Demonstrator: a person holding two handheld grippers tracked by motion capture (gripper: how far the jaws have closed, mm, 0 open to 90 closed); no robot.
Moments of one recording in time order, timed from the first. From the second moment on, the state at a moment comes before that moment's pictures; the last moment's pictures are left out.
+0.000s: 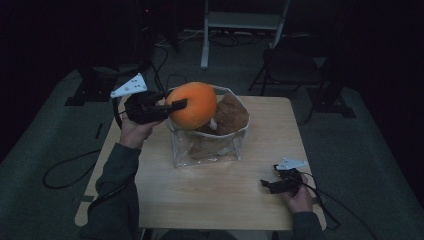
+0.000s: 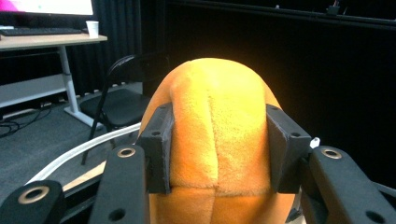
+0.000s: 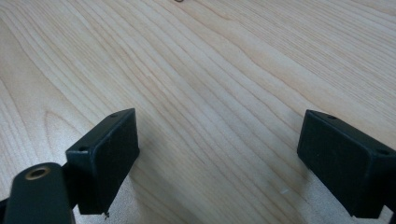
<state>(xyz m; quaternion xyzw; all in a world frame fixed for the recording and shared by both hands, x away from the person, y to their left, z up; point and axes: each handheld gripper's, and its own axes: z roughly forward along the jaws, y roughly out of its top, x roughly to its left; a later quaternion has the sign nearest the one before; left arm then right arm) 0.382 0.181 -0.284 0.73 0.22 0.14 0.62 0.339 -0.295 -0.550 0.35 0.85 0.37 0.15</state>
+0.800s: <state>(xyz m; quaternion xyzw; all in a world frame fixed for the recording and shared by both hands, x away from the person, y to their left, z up) 0.394 0.184 -0.293 0.73 0.24 0.14 0.62 0.339 -0.295 -0.550 0.35 0.85 0.37 0.15</state>
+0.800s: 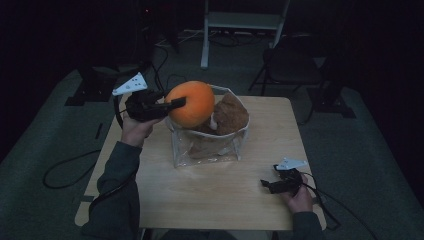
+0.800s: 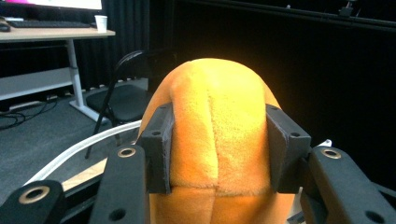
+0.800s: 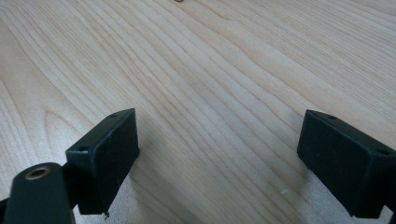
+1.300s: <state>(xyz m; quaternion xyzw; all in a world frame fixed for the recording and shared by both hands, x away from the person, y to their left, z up) 0.400 0.184 -0.294 0.73 0.26 0.15 0.62 0.339 -0.295 -0.550 0.35 0.85 0.37 0.15</state>
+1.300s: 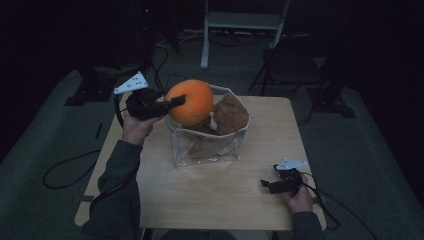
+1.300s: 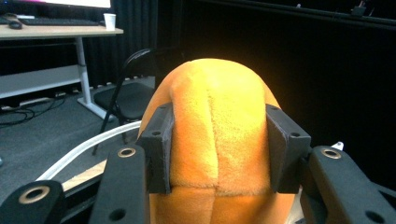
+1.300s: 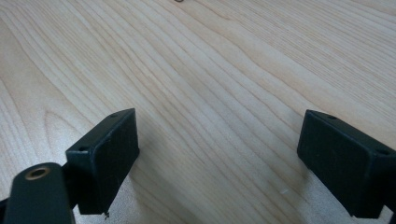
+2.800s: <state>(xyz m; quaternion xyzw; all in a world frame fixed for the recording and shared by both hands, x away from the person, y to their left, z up) 0.412 0.180 -0.313 0.73 0.28 0.15 0.60 0.339 -0.295 -0.550 0.35 0.85 0.37 0.15</state>
